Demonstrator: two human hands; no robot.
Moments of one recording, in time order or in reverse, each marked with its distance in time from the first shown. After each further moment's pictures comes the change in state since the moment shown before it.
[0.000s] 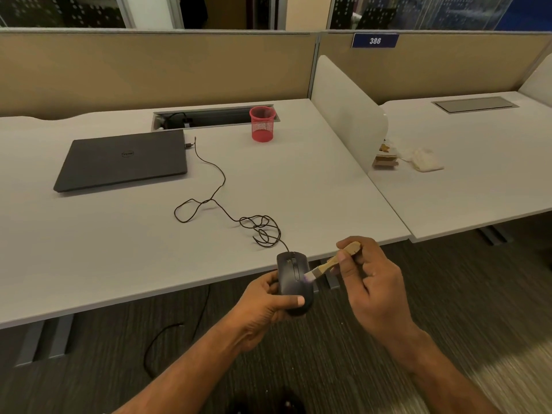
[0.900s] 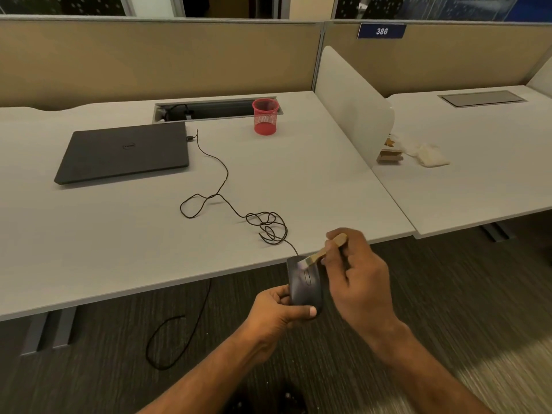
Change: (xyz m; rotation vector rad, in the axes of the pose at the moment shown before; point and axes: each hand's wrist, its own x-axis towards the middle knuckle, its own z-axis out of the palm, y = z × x) left_hand -0.001 -0.030 0.006 0.084 0.050 0.017; right_hand 0.007 -0.016 0.024 -0.114 0.055 -0.011
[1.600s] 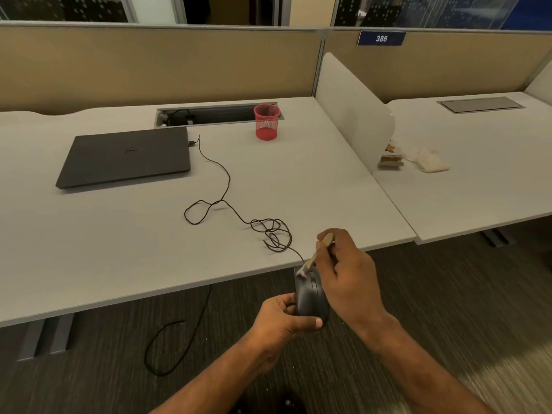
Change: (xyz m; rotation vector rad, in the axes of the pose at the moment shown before) left_hand 0.002 -0.002 0.003 0.074 -0.006 -0.020; right_hand 0.013 0.010 0.019 -0.092 -0.084 0.116
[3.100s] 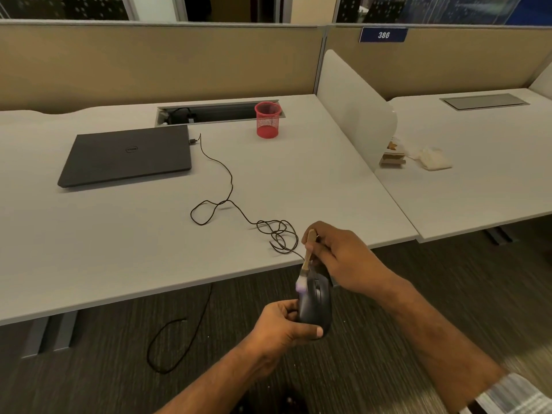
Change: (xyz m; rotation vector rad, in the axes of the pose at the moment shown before) left_hand -0.004 -0.004 -0.002 0.013 -0.035 -0.094; right_hand 0.041 0.011 -0.014 0.027 -0.509 0.067
